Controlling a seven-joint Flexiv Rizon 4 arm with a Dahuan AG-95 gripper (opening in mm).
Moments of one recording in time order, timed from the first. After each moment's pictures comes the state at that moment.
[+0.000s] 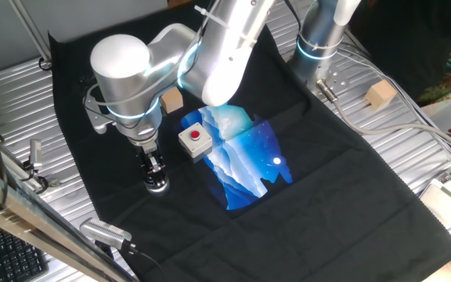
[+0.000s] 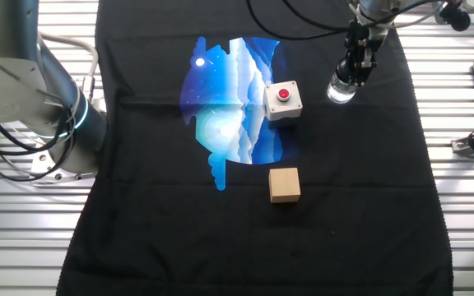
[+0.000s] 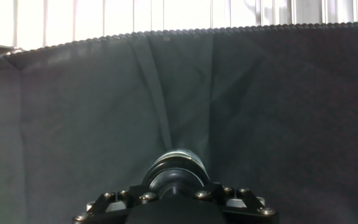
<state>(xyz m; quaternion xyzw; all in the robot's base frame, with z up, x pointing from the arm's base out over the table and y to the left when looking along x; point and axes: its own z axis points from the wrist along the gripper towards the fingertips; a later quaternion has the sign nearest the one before) 0.611 0.137 0.098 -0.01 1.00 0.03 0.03</state>
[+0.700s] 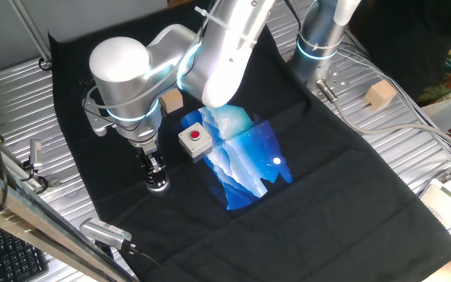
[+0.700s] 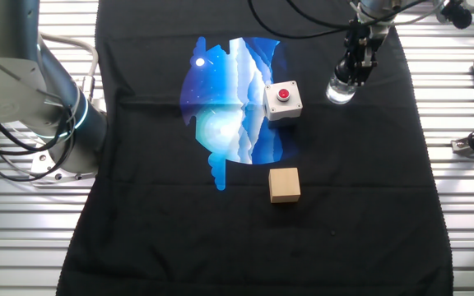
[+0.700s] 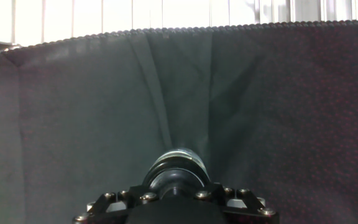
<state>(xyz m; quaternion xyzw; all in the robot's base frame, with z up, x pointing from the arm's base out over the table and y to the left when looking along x) 0.613 0.137 0.098 -0.01 1.00 0.03 0.02</state>
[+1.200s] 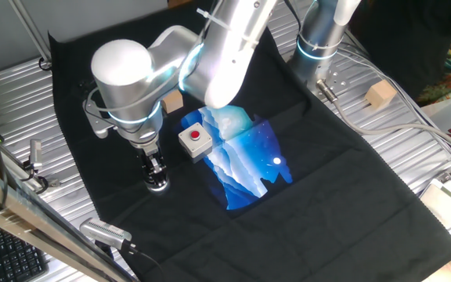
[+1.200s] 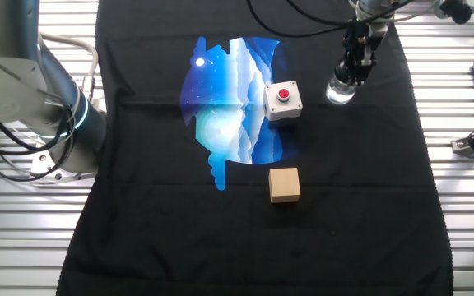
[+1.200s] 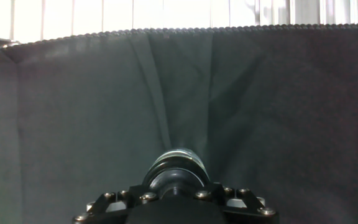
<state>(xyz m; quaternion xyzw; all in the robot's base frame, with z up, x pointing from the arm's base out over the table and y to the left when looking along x) 0.612 0.137 0.098 -0.01 1.00 0.02 0.02</state>
